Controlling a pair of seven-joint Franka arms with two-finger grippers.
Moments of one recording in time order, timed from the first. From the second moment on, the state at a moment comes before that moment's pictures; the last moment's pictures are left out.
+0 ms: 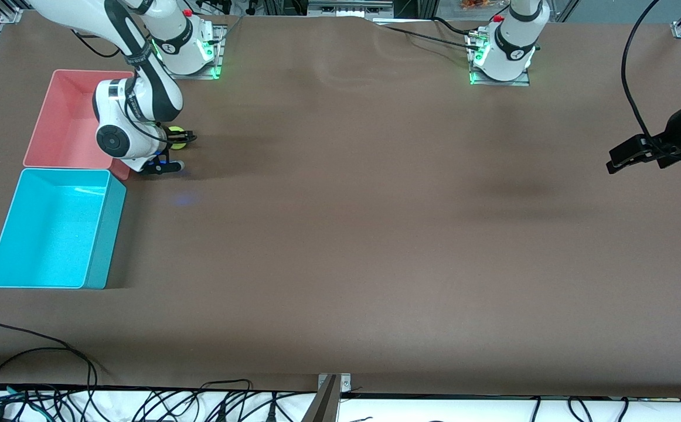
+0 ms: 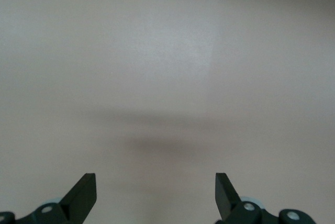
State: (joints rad) left arm 0.05 0.09 -0.04 -1.51 0.00 1.58 -0.13; right arm 0.09 0.23 -0.01 -2.51 -0.03 2.21 -0.01
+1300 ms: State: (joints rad) left arm 0.05 0.09 -0.04 -1.51 0.00 1.58 -0.13; right arm -0.10 0.32 -0.02 -1.81 -0.18 1.78 -0.21
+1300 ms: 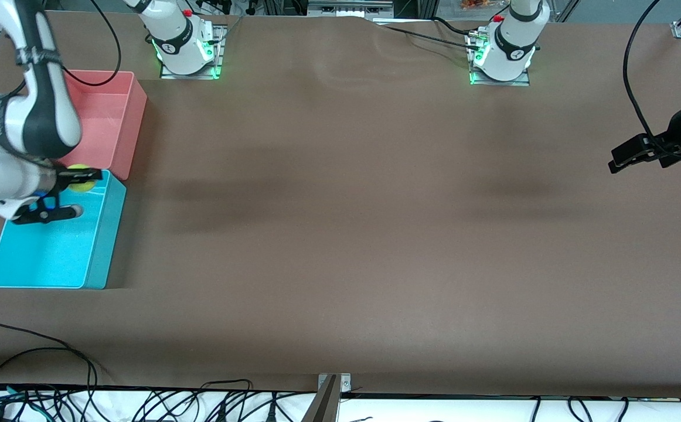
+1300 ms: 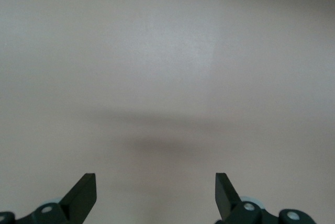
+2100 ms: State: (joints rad) left arm 0.05 0.09 -0.04 -1.51 0.00 1.58 -0.13; right arm -0.26 0.58 -0.03 -1.78 -0.17 1.94 -0.34
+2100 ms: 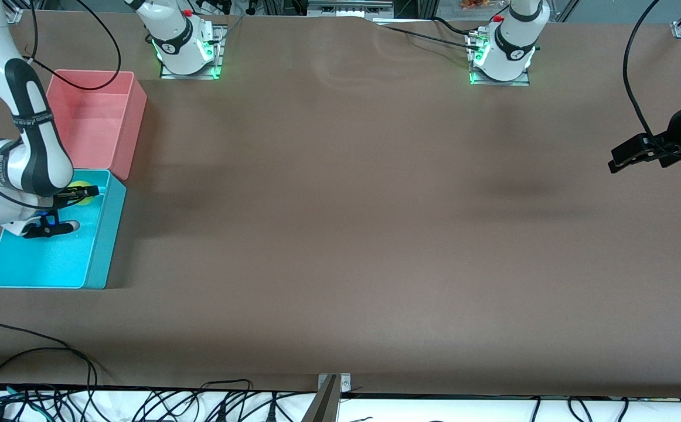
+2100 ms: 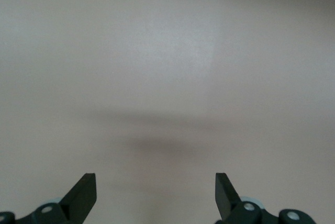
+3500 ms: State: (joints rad) left arm 0.05 0.09 -0.04 -1.51 0.00 1.58 -0.13; right arm -0.26 0.61 -0.02 -1.55 -0.15 1.68 -0.35
